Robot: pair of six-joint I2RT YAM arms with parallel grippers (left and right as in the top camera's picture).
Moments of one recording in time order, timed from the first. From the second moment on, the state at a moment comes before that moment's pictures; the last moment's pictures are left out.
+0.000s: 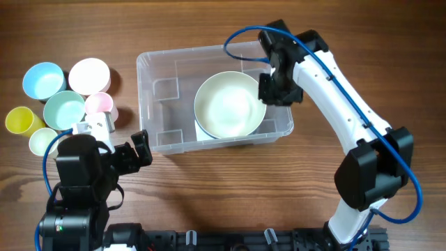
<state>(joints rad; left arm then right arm) 0.01 0.66 0.82 -0.88 0.06 -0.25 0.40 1.92 1.74 -1.30 -0.03 0.44</state>
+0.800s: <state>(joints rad) 0.17 1.64 1.41 -1.05 -0.09 -0.40 0.01 1.80 2.07 -1.44 -0.02 0.31</state>
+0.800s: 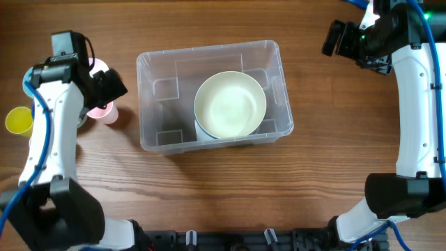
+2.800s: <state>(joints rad) -0.43 1.91 1.48 -1.24 -0.05 -0.42 0.01 1.80 2.07 -1.50 -0.02 0.30</state>
